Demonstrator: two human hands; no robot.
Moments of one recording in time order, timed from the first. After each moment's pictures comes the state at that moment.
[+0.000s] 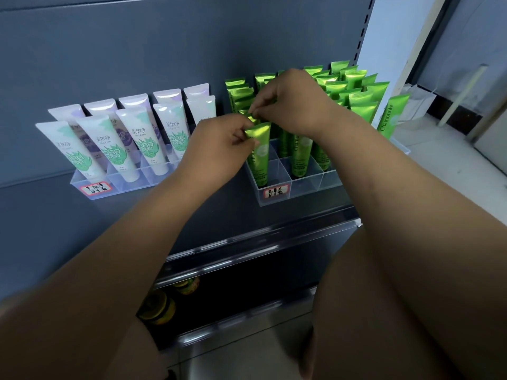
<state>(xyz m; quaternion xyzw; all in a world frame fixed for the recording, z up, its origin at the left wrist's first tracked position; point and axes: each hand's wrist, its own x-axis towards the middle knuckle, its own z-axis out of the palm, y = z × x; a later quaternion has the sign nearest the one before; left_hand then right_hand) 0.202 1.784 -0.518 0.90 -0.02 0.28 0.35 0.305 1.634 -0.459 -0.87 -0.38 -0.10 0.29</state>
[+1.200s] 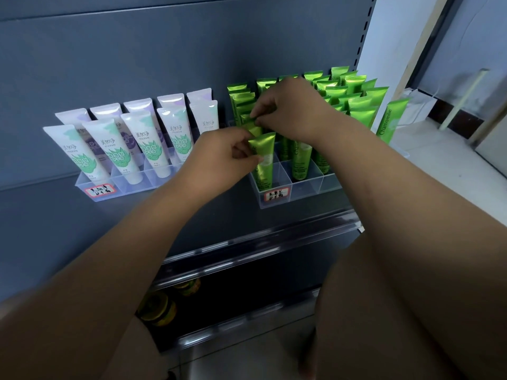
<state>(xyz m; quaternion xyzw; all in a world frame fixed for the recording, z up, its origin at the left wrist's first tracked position) 0.192 1.787 -0.522 0.91 -0.05 0.22 0.35 0.300 1.634 -0.457 -0.89 -0.39 -0.10 0.22</state>
